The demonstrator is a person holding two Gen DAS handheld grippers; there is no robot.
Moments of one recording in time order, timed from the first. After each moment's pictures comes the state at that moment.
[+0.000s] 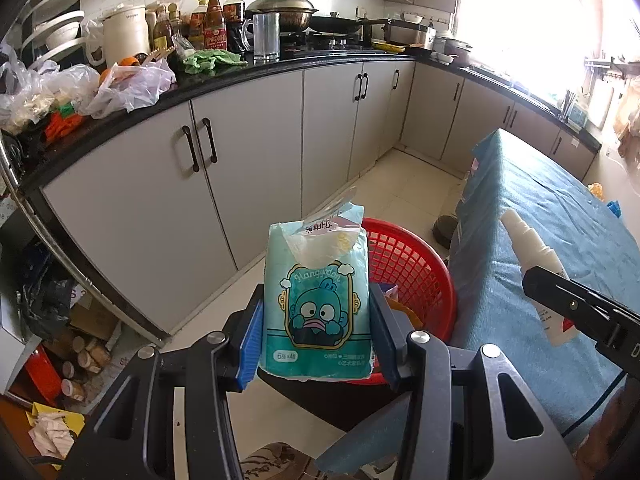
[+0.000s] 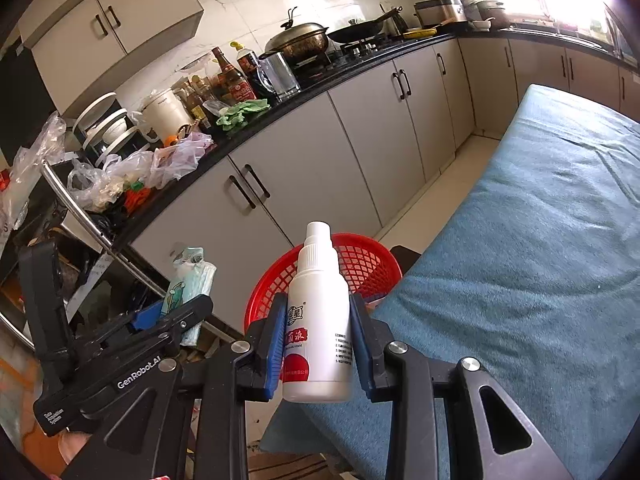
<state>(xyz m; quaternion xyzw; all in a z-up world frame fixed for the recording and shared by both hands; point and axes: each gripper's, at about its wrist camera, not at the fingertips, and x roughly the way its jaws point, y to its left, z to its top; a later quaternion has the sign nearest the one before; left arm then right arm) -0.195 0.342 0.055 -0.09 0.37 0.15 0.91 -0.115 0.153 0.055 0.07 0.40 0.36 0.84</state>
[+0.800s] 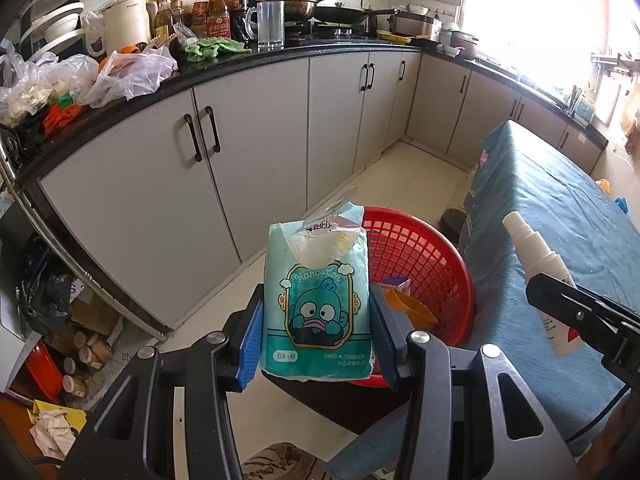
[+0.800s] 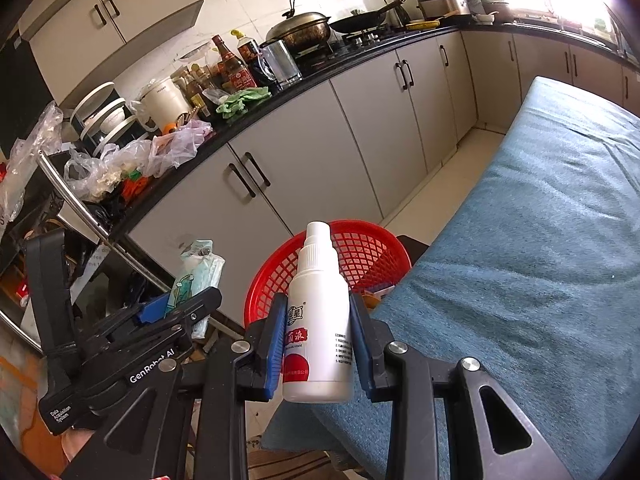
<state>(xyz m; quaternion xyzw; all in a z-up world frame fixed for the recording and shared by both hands) -0.183 0.353 0.037 -0.09 0.39 0.16 0.90 -0.114 0.161 0.044 0.06 0.41 0.36 0.84</state>
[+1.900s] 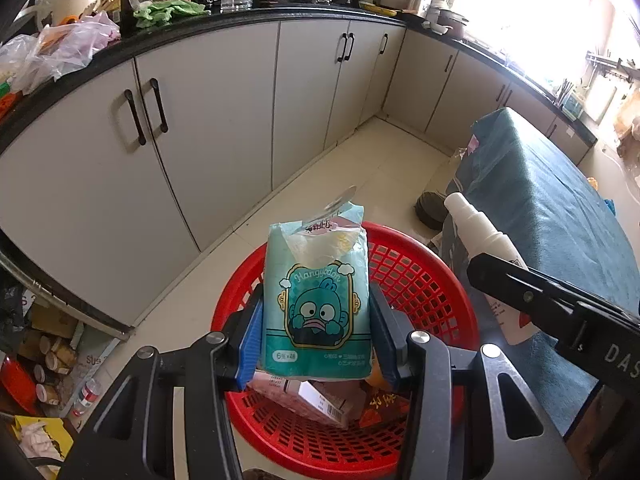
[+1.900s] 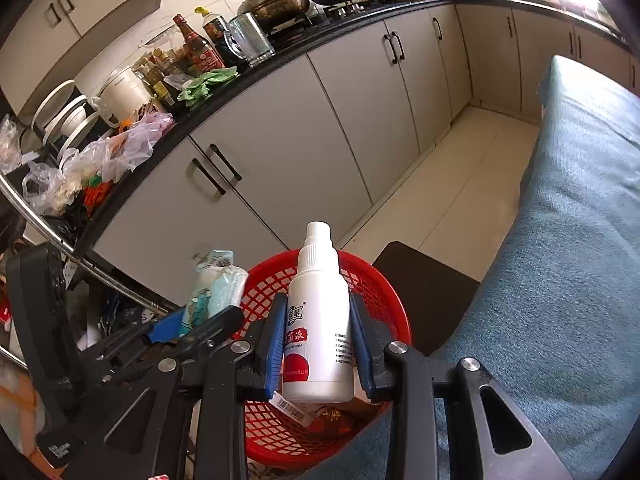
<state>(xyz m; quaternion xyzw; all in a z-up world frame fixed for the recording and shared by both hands) -0.088 0.380 -0.006 -0.13 0.43 0.10 0.89 -0.018 0.217 0.010 0.06 0.46 0.34 0.82</state>
